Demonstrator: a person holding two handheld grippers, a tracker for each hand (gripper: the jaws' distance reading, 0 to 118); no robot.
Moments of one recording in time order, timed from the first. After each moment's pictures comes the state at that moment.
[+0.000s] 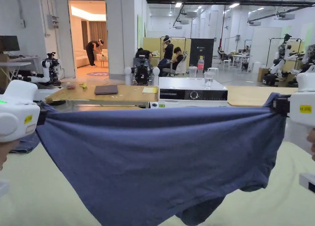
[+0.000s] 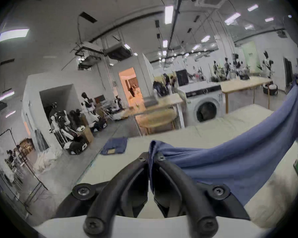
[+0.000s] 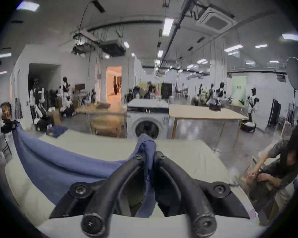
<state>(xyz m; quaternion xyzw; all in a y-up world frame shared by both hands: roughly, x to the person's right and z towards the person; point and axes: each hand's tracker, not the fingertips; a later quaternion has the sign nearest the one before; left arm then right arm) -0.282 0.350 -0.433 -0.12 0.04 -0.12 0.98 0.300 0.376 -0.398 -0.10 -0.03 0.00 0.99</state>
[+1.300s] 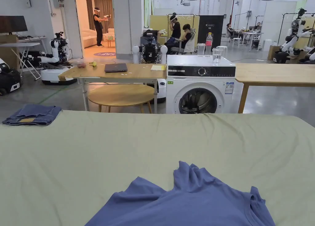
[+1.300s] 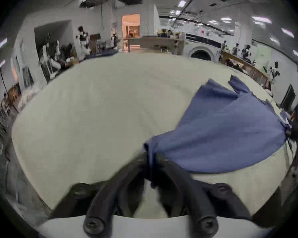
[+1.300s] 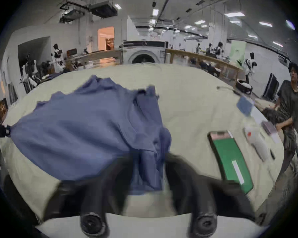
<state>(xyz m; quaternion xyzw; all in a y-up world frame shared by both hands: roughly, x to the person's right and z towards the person) -0.314 0.006 -0.225 -0.38 0.02 0.03 0.92 0.286 -0.021 -0.204 -0.33 -0.06 -0.02 0.94</state>
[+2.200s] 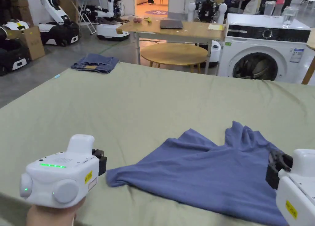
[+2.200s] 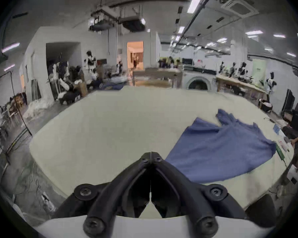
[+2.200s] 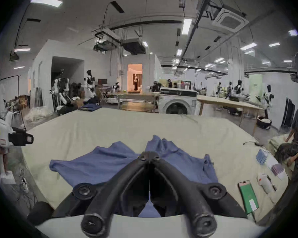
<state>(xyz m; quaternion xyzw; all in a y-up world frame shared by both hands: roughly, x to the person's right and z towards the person) -0.346 0.080 -0.178 -0.30 0.02 0.02 0.95 0.100 0.108 -0.184 -0.15 0.07 0.02 0.99</state>
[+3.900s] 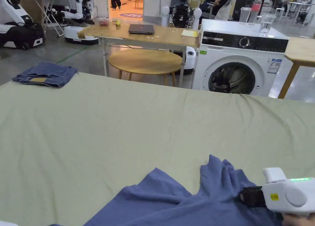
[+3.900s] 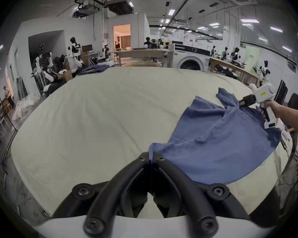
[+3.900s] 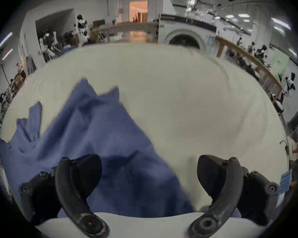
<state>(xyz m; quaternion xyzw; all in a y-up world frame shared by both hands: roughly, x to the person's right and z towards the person) -0.313 0.038 -0.263 -0.34 -0.03 0.01 0.94 0.233 -0.031 -0.532 -0.49 0.08 0.06 0.87</state>
